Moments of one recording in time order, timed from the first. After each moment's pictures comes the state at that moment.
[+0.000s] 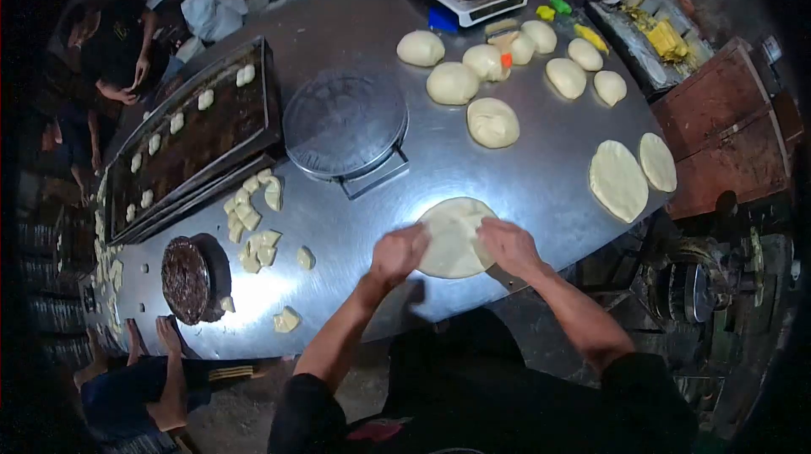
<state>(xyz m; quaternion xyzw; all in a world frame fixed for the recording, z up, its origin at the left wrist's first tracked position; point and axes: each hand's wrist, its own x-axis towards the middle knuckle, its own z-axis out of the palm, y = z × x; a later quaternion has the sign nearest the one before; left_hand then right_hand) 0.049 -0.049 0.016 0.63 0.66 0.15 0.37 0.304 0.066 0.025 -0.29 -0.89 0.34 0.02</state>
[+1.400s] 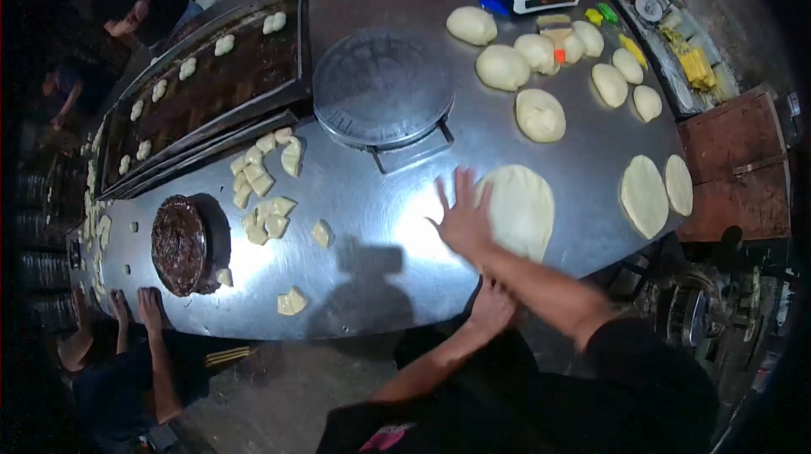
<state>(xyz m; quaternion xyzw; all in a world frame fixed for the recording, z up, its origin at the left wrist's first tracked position) 0.206 -0.086 0.005 0.76 0.61 -0.06 0.22 0.140 0.020 -0.016 -0.34 -0.94 0.07 -0.04</state>
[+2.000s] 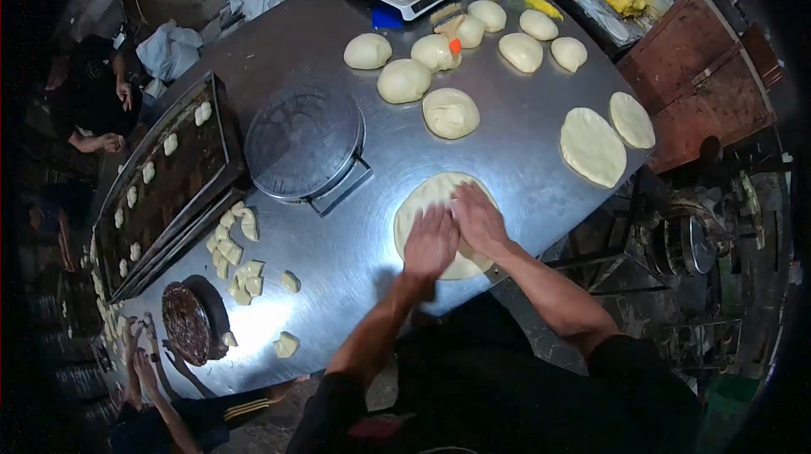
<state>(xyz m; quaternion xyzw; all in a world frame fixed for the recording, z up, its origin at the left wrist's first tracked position) 0.147 -0.005 0.009 0.70 0.66 0.24 0.13 0.275 0.072 0.051 -0.47 -0.79 0.39 -0.02</state>
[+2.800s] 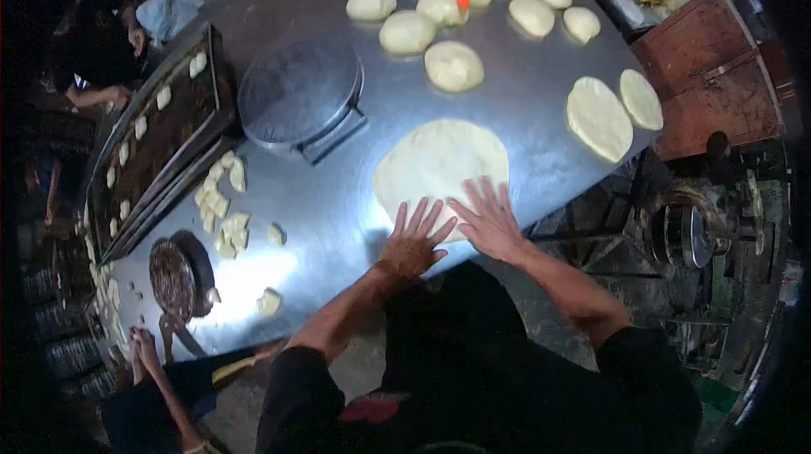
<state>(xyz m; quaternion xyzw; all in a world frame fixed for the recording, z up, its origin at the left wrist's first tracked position) 0.140 -0.084 0.000 0.82 0.55 0.03 0.11 0.342 0.015 0.003 -0.31 -0.94 0.15 0.00</state>
